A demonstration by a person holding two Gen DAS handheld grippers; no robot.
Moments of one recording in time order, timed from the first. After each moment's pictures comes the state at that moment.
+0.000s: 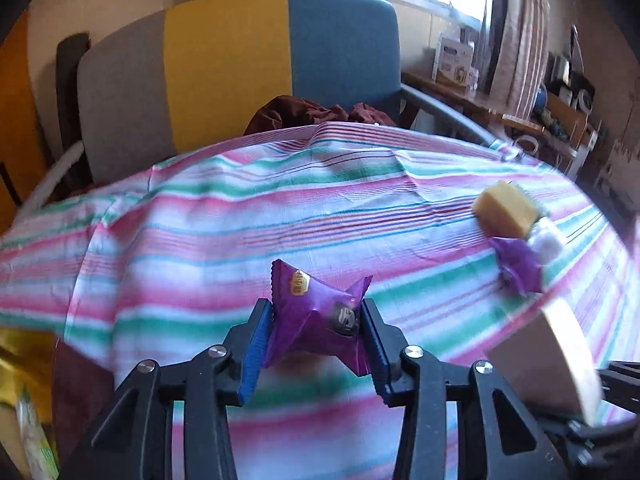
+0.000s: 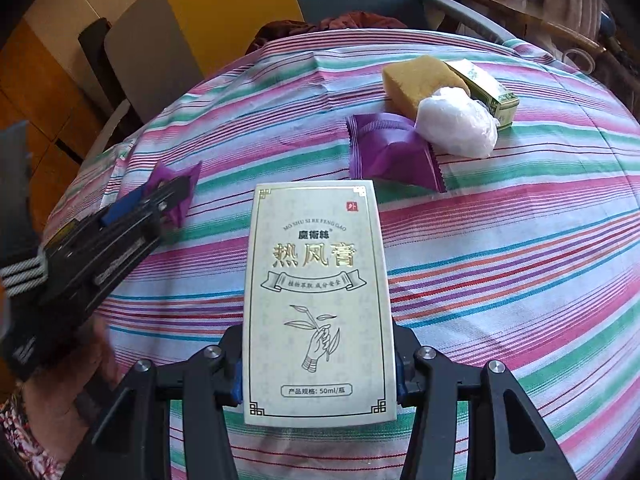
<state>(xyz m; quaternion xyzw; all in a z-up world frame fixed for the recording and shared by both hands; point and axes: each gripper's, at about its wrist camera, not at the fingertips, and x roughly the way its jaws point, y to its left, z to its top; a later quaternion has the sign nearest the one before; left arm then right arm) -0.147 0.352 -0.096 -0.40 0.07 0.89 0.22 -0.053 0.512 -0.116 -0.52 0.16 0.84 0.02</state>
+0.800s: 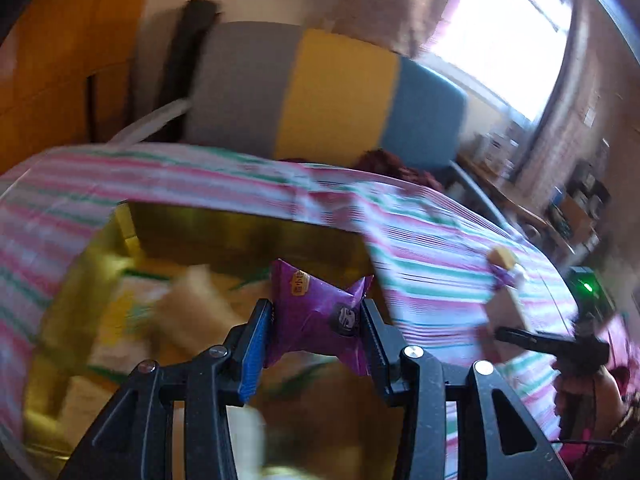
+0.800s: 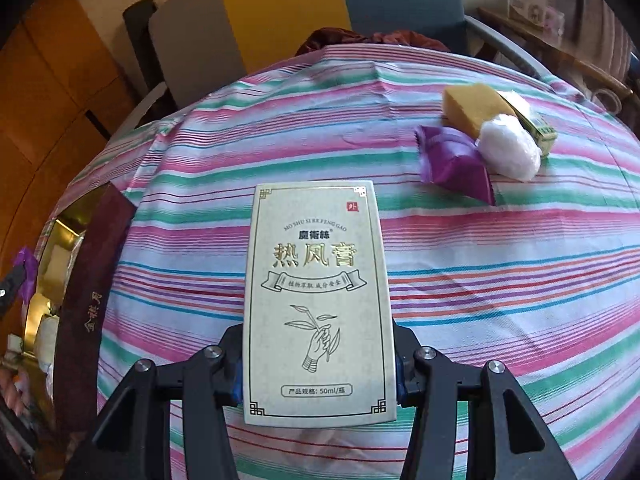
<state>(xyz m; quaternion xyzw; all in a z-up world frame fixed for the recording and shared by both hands) -0.057 0.091 -0.033 -0.38 -0.09 0.91 0.14 -0.040 0.472 -0.103 -0.50 0.12 0.86 -0.02</state>
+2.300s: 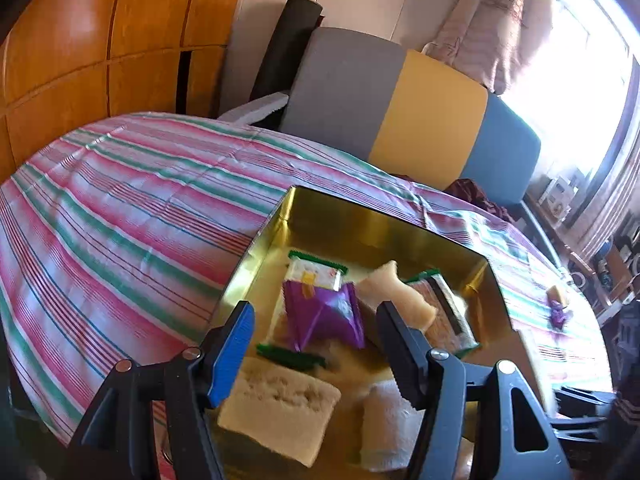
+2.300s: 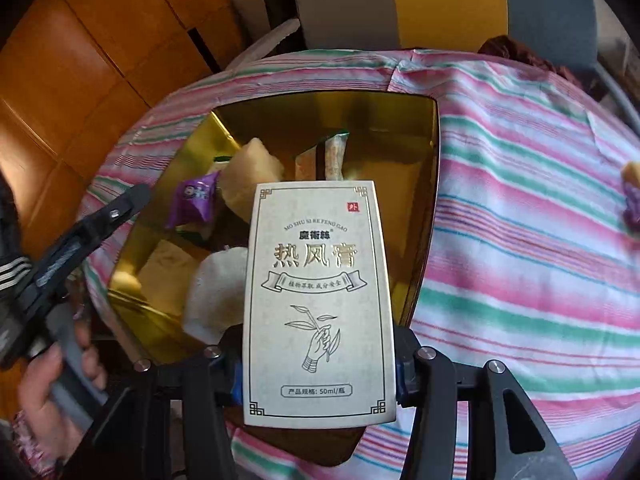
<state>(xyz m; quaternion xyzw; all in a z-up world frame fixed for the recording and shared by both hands) -0.039 -0.024 -0.041 -0.38 -0.13 0.91 0.04 -0.027 0.206 -0.062 -0.53 0.06 0.84 -0.13</state>
